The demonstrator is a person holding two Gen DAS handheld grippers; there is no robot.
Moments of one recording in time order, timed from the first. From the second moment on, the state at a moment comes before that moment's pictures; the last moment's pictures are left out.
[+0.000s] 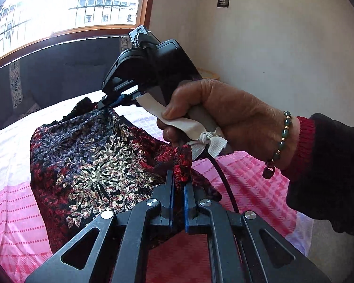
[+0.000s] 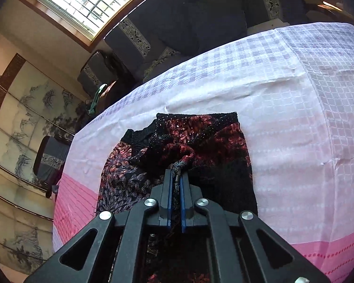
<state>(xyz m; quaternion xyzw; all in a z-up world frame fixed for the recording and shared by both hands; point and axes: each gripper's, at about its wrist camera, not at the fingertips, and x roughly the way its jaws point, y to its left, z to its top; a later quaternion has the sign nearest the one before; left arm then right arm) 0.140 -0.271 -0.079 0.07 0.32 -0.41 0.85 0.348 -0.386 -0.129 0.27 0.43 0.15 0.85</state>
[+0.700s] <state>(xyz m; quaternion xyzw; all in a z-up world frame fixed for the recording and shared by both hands) 0.166 -0.236 -0.097 -0.03 0.37 -0.44 0.81 0.372 -0.418 -0.148 0.26 0.46 0.14 0.84</state>
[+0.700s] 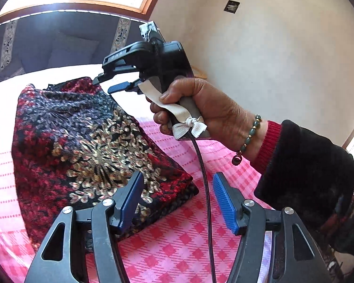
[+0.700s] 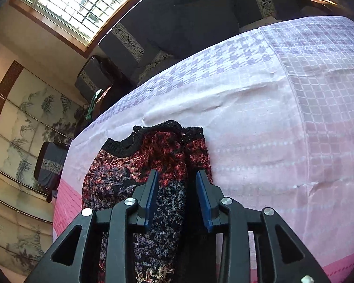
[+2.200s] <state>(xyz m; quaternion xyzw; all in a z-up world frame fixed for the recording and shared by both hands) 0.187 -0.189 -0.130 -0.04 0.43 -0.35 0.83 0.182 -0.433 -0.160 0.17 0.45 0.11 0.87</state>
